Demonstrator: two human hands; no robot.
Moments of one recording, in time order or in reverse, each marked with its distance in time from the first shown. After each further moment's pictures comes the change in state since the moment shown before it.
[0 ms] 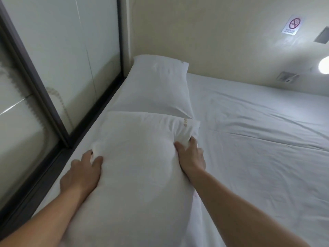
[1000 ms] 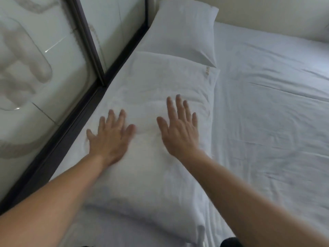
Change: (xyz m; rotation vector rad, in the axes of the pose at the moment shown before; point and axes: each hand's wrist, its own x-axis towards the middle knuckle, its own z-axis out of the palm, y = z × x) left_hand -0.169 -0.084 0.010 0.205 -0.049 0.184; right_hand -0.197 0.049 0.036 -0.360 -0.011 -0.696
